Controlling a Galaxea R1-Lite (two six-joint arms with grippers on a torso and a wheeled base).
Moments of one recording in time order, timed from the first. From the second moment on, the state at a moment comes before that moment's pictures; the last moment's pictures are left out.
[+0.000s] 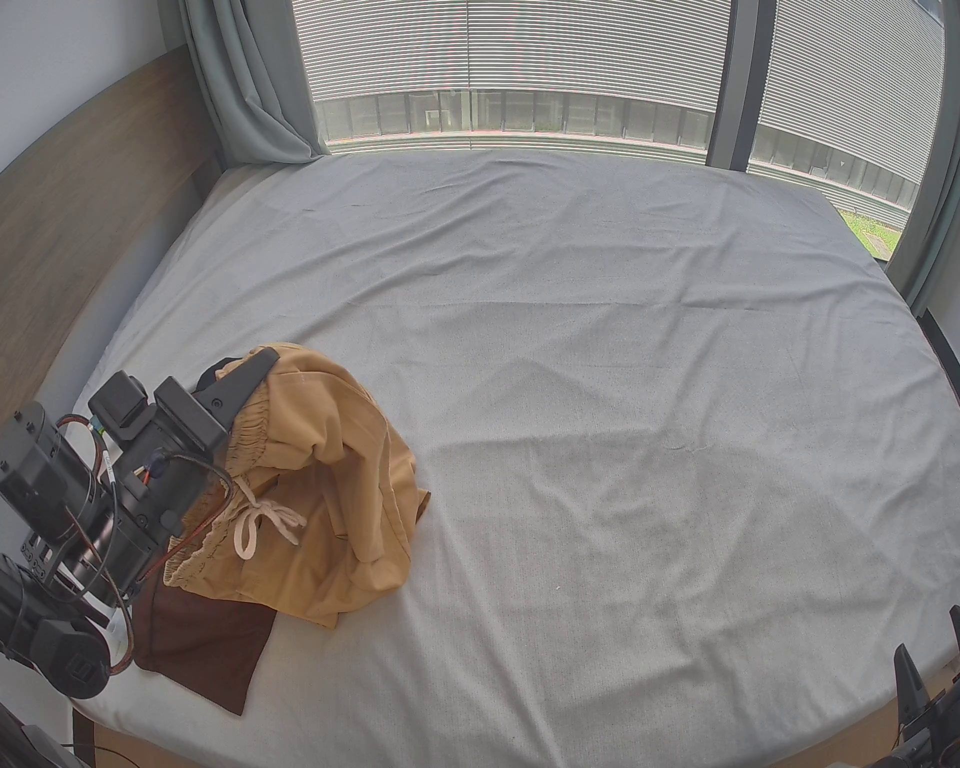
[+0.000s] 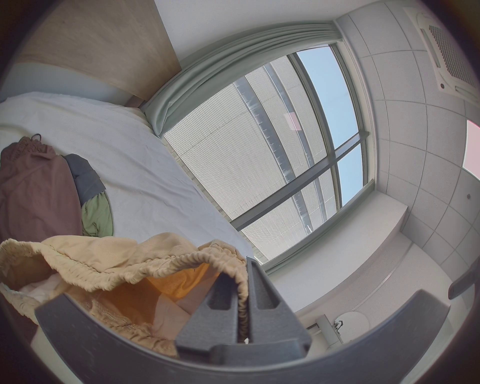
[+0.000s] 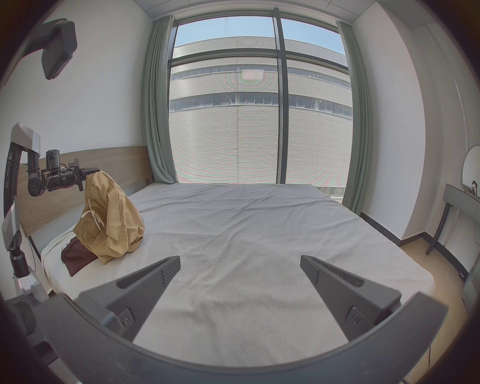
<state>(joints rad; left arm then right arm) -0.35 1.62 -0.31 -1.55 -0.15 -0.86 0.01 0.02 -0.02 0.00 0.01 -0.02</state>
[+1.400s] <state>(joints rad) -0.72 1.69 -0.50 -1.54 -0.02 -0.87 0.00 0.02 -0.02 0.00 0.01 -0.02</state>
